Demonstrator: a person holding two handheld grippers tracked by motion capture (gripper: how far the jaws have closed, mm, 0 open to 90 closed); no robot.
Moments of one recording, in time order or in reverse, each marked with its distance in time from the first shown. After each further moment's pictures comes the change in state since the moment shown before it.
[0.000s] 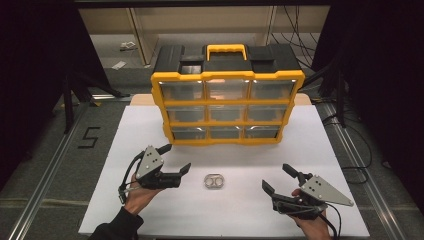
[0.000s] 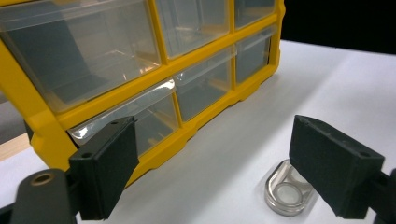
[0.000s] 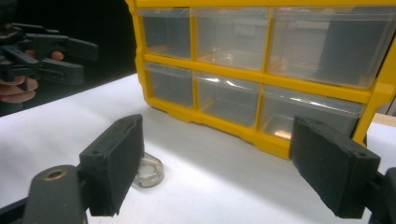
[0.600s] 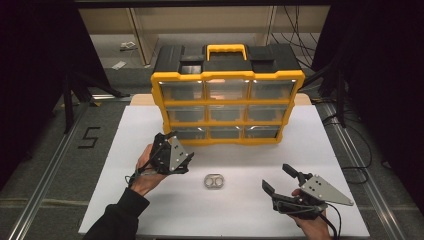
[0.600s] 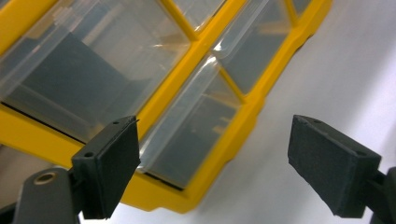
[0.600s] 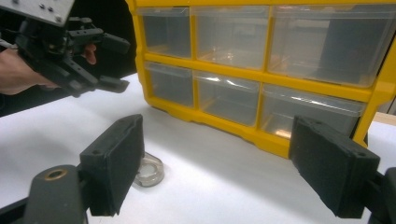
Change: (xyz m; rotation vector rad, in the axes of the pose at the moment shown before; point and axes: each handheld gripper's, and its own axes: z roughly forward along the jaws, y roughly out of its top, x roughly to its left) left arm 0.004 0.009 0.048 0.192 0.203 0.438; right arm -0.001 0.000 0.000 0.001 0.002 0.005
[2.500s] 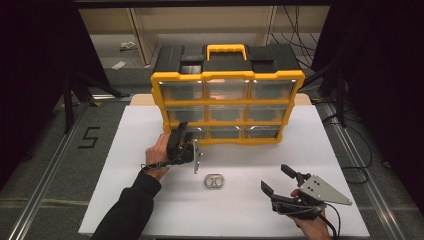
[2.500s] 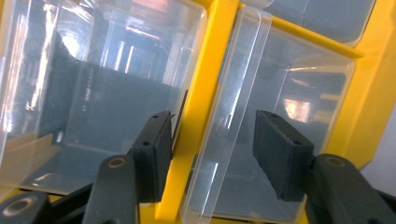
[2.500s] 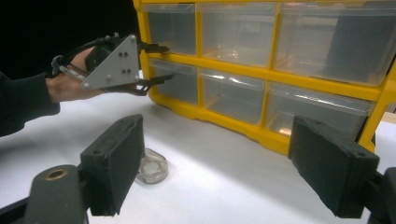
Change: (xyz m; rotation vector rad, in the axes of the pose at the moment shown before) left arm -0.022 -0.016 0.070 0.069 0.394 0.501; right arm 0.001 0.000 0.001 0.011 0.017 -0.006
